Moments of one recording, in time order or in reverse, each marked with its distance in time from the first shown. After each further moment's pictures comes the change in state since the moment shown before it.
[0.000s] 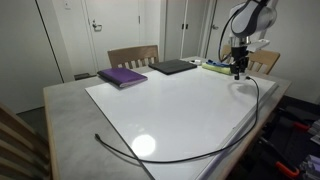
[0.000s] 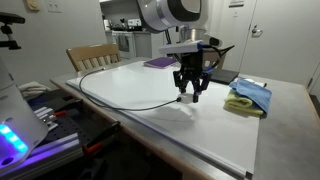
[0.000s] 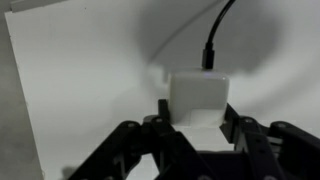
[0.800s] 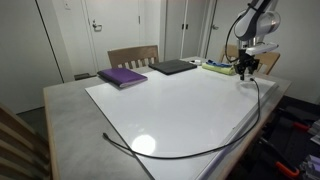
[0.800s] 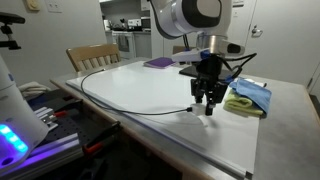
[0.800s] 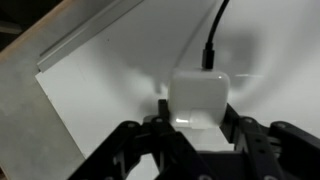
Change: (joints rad) arm -0.047 0.091 -0.069 0.086 0.083 -0.006 0.215
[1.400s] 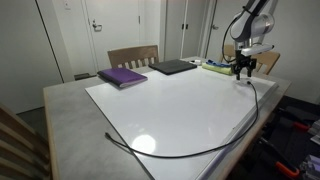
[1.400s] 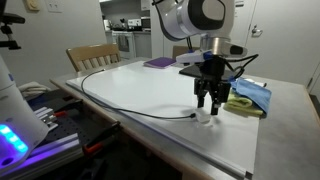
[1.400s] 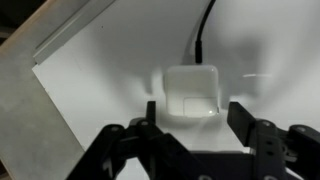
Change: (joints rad) arm 0.010 0.055 -0.001 0.075 0.008 -0.035 0.047
